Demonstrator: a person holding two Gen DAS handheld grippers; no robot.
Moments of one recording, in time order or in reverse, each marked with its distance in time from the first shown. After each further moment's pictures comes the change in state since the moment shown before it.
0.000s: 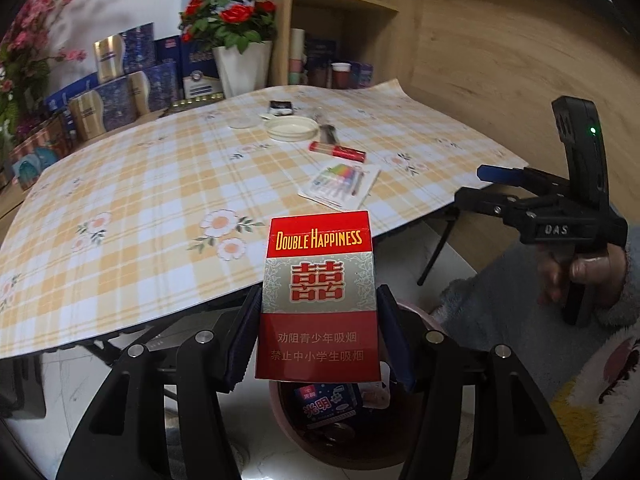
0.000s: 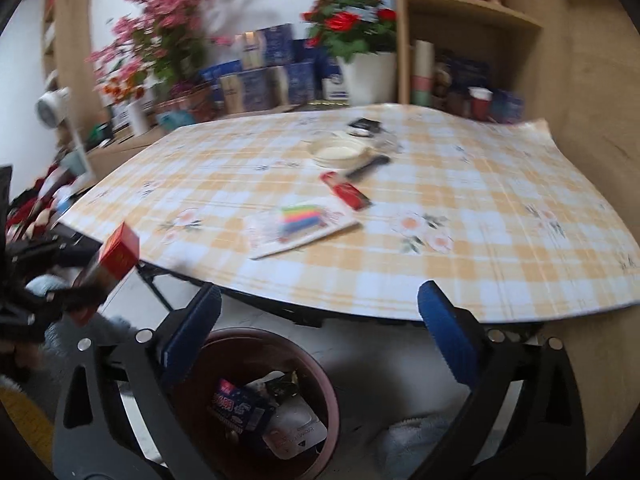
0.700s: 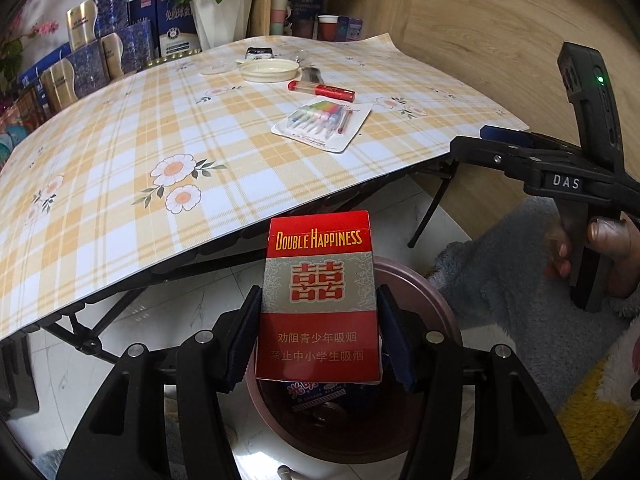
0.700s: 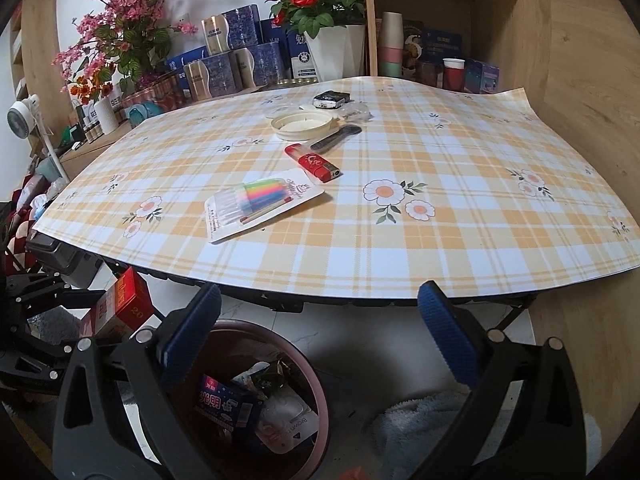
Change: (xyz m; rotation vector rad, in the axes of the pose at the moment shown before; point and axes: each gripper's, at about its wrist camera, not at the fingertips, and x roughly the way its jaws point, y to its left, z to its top) left arm 0.050 -0.004 -0.016 -0.005 0.145 -0.045; right arm 0.018 -0.009 -0.008 0.051 0.061 -0.069
